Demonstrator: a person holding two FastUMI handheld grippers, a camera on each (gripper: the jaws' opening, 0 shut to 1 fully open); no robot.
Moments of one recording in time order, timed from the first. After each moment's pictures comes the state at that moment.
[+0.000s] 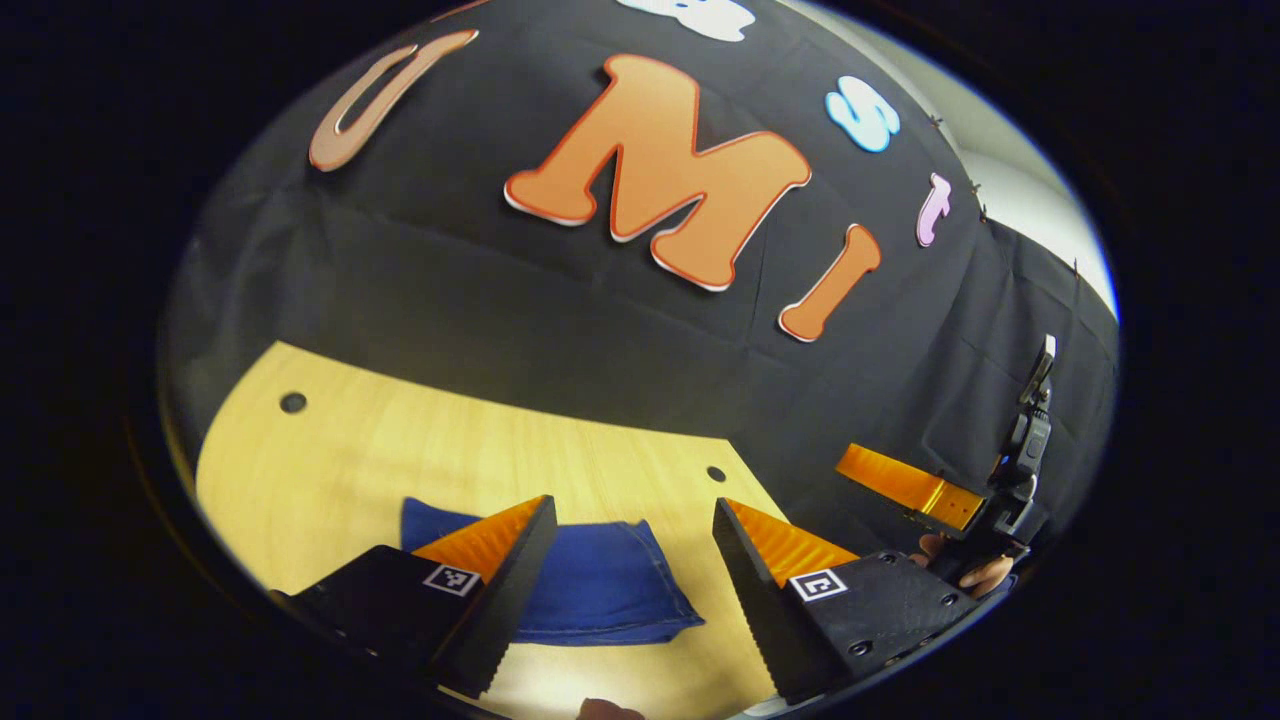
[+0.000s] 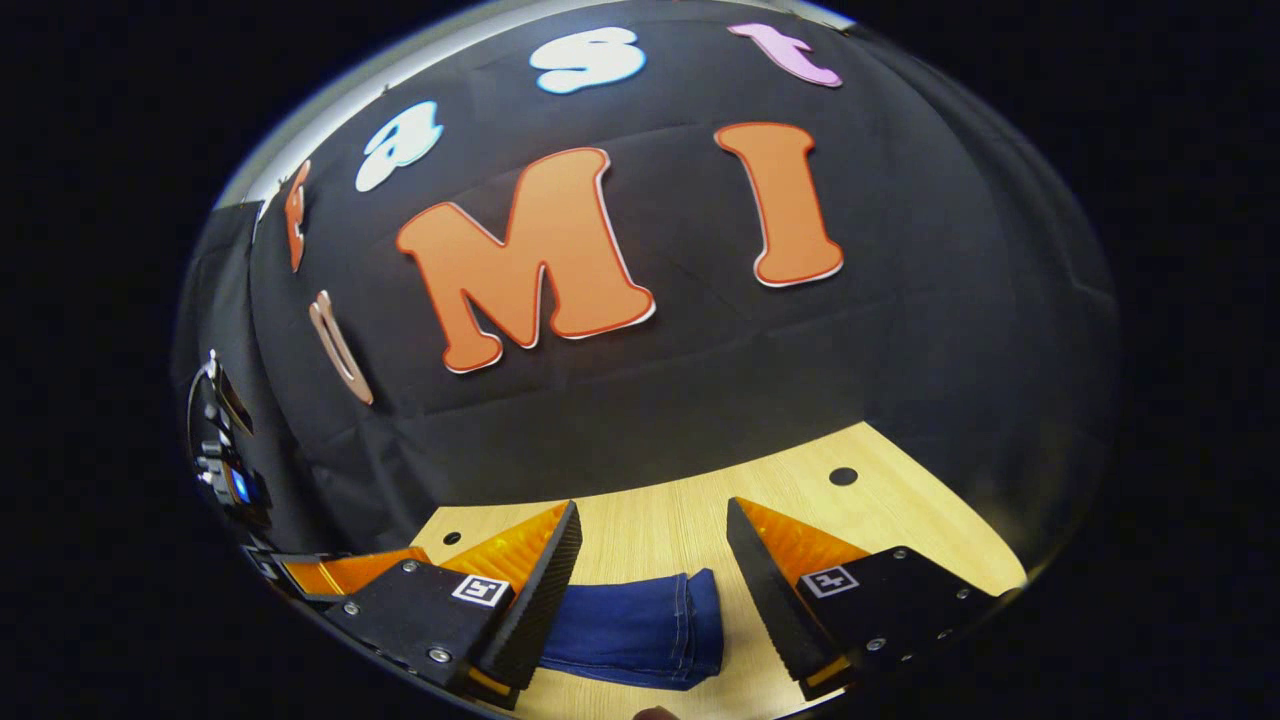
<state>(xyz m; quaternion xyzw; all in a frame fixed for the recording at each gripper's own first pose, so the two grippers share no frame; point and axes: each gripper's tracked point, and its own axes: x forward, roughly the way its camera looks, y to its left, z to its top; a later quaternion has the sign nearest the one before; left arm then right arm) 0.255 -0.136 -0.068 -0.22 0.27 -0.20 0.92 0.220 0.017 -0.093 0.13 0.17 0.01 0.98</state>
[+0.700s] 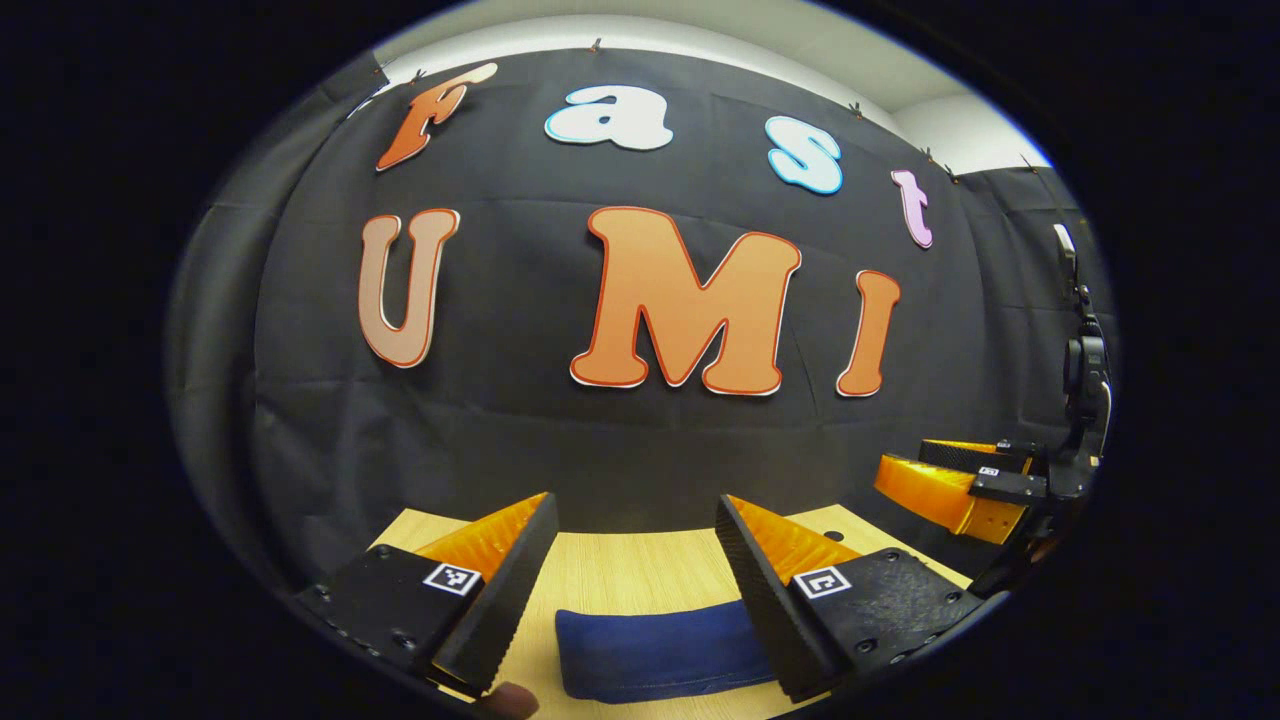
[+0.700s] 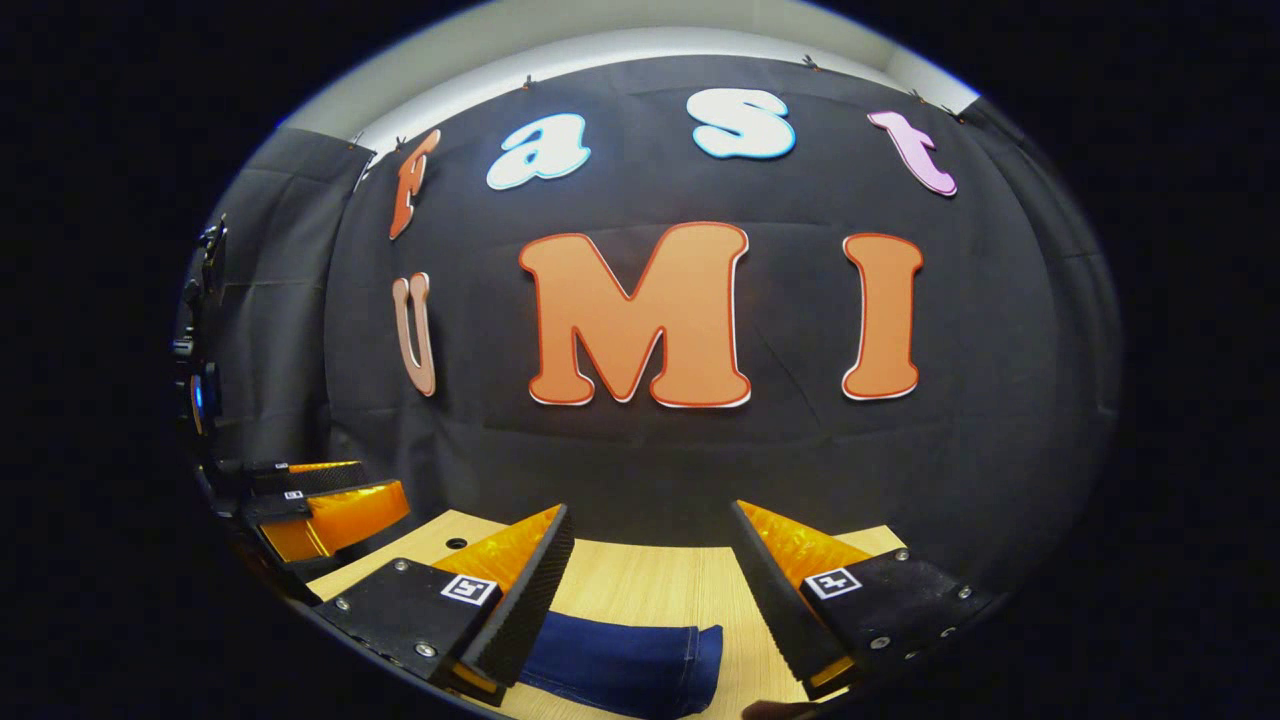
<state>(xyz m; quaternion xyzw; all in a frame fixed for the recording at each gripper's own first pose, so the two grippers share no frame) 0.241 -0.060 0.004 -0.08 0.11 -0.08 0.99 0.213 0.080 -0.025 0.03 0.05 0.07 1.00</state>
